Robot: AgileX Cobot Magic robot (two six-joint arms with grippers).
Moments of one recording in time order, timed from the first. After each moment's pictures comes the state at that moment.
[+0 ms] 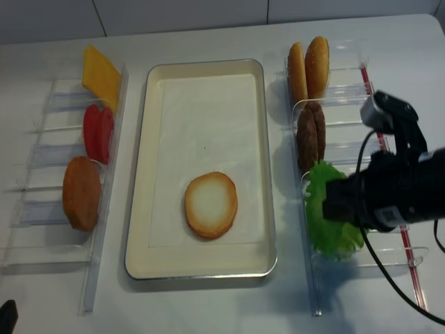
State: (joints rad) left arm -0.06 -0.02 -0.49 0.06 1.18 0.00; right arm 0.16 1.18 -0.59 0.86 0.81 -0.46
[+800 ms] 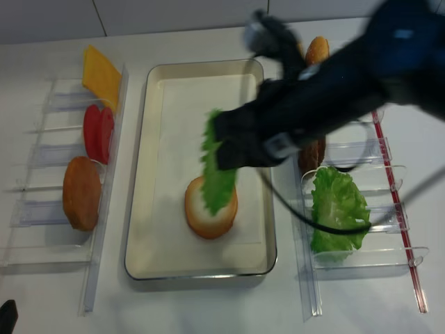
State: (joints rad) left arm -0.06 -0.02 -0.49 0.06 1.18 0.00; right arm 0.58 1.53 -1.08 0.94 0.80 -0.33
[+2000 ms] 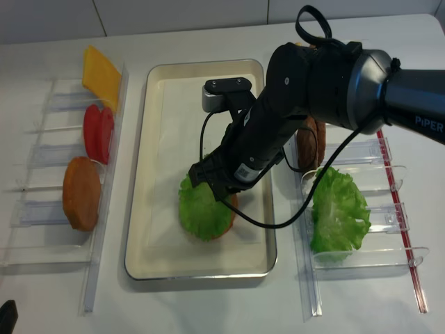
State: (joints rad) left arm -0.06 -0.02 -0.49 0.06 1.18 0.00; right arm 0.66 1.82 -1.20 0.59 0.75 -0.15
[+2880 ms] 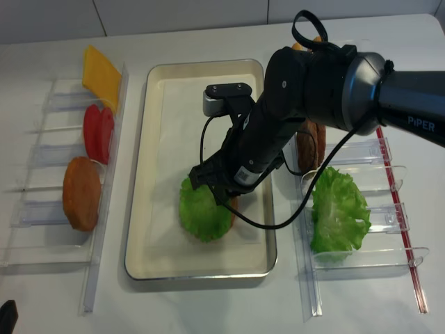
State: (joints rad) left arm -0.06 -0.02 -0.49 0.06 1.18 0.00; right arm 0.66 1.84 -1.20 0.60 0.75 -0.14
